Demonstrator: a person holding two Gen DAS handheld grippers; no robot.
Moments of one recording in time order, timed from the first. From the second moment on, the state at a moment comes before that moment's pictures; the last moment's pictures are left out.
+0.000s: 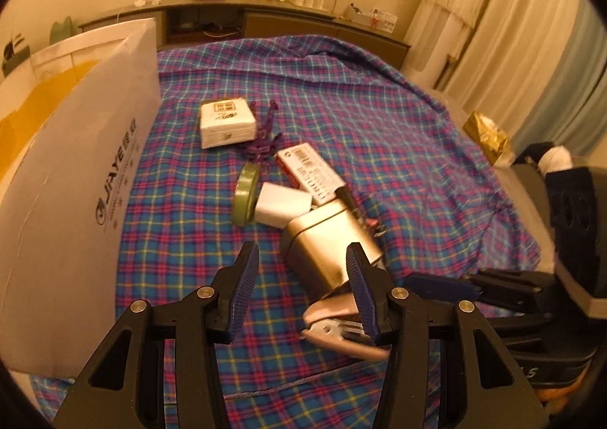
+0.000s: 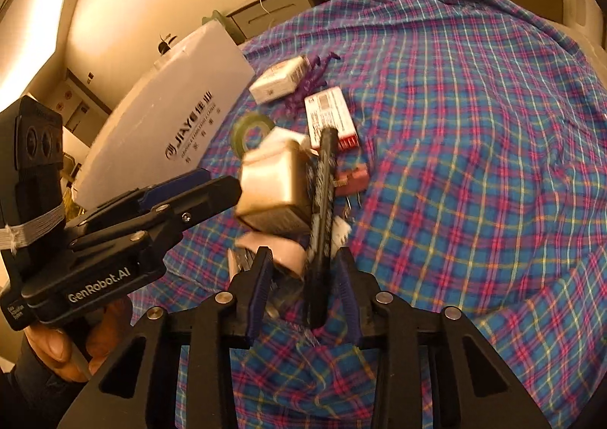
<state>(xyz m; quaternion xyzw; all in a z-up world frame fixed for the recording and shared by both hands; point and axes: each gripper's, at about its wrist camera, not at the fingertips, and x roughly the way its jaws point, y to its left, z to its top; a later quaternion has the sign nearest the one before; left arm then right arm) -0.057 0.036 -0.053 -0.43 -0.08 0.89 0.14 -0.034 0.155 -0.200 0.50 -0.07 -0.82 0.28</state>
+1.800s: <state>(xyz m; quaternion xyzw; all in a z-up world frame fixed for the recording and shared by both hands) -0.061 -0.001 -0.010 -0.38 -0.08 0.92 0.09 -0.022 0.126 -0.158 0.43 -0.06 -0.85 0.30</state>
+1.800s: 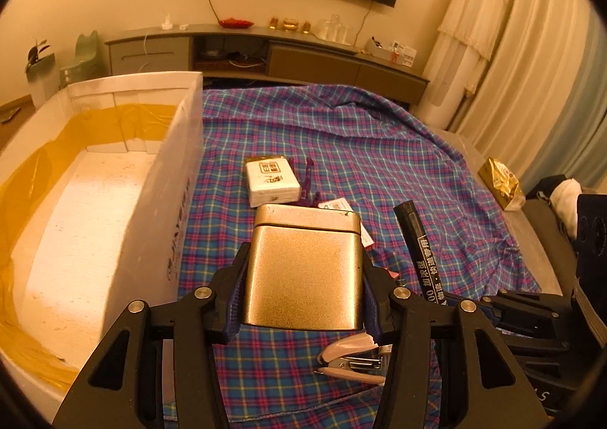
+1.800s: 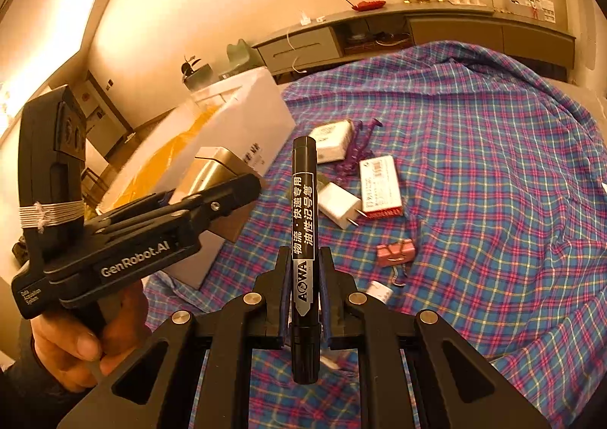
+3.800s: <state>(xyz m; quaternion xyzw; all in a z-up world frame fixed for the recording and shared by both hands) -0.107 -0.197 0.054 -0.33 -0.22 0.92 -0.04 -0.026 -0.029 -0.041 0.39 -0.01 -0.84 0.38</state>
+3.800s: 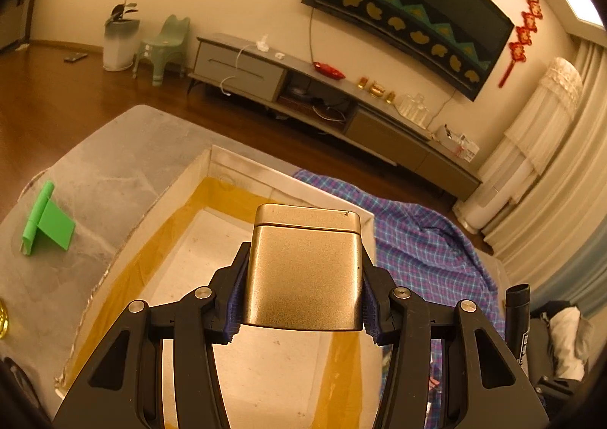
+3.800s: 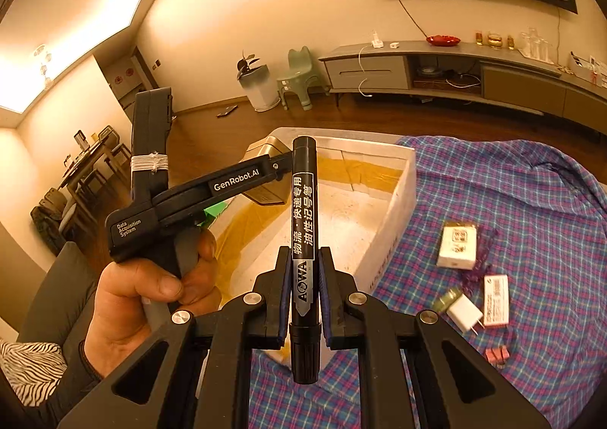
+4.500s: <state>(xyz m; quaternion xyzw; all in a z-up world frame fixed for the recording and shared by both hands) -0.145 -0.244 0.037 -0.35 -0.25 0.90 -0.07 -0.103 -0.100 -0.060 0.43 0.04 -0.83 0.36</state>
